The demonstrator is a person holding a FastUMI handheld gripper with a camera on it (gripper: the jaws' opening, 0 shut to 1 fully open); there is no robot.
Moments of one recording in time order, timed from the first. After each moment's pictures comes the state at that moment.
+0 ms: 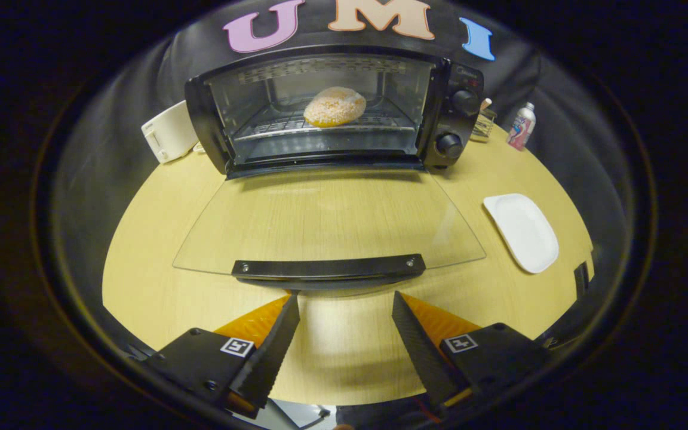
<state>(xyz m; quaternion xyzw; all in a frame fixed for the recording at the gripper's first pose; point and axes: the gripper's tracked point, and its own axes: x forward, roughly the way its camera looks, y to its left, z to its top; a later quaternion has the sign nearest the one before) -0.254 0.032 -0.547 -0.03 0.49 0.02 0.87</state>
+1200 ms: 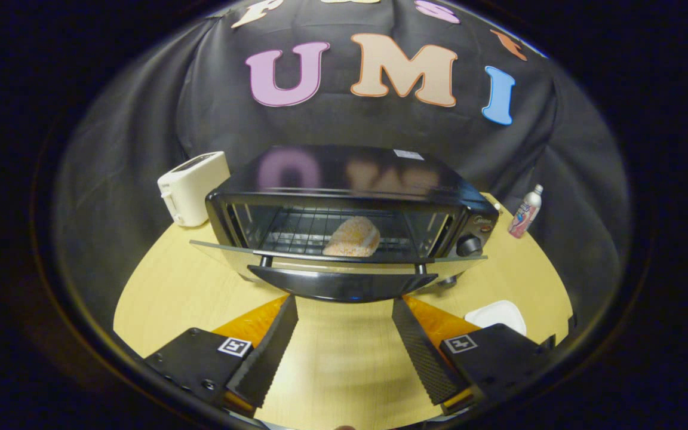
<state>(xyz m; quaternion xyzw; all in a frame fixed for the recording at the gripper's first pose) -0.134 0.067 -0.438 -0.05 0.35 0.04 0.94</state>
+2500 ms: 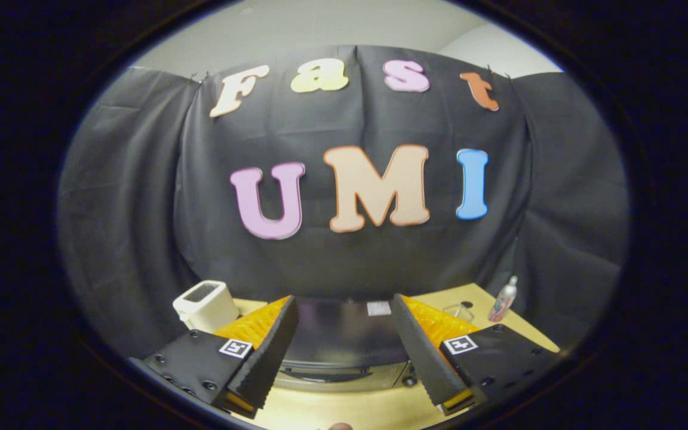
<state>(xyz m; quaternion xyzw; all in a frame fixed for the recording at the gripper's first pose) -0.046 0.035 -0.174 0.02 0.11 0.03 0.99</state>
